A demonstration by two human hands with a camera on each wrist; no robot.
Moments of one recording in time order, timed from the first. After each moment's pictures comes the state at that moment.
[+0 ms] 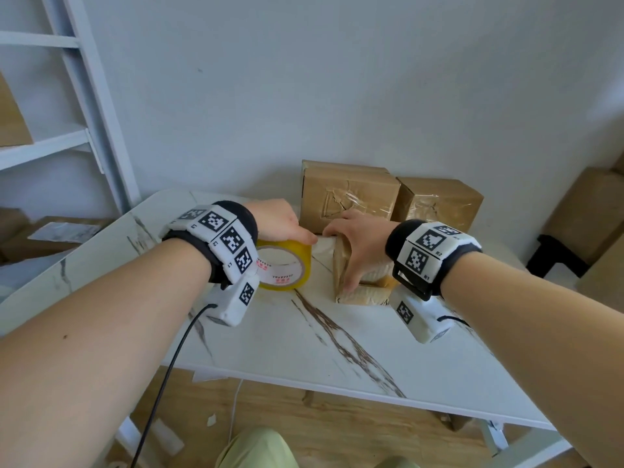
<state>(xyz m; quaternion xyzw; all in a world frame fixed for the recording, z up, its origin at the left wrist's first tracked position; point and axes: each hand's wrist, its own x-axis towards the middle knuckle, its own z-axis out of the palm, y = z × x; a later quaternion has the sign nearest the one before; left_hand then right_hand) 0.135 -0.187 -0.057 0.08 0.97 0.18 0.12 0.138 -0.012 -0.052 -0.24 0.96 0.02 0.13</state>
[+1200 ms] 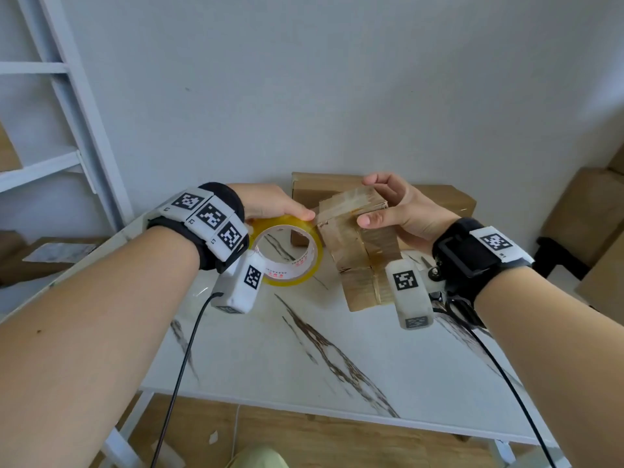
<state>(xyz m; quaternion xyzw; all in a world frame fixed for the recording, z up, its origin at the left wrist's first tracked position) 0.122 -0.178 -0.018 0.03 0.94 0.32 0.14 0.118 0.049 -0.037 -0.19 0.71 -0.67 0.11</state>
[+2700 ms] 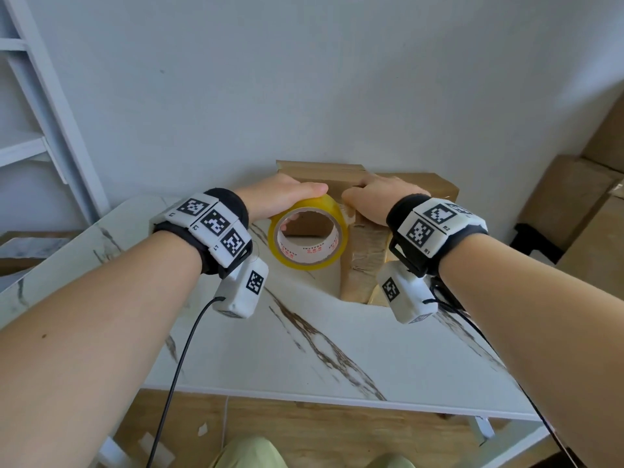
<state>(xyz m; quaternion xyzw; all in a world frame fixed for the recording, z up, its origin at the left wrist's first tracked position) 0.128 -0.150 -0.032 0.13 0.89 0.43 0.07 0.127 0.021 -0.017 0.04 0.99 -0.10 0.01</state>
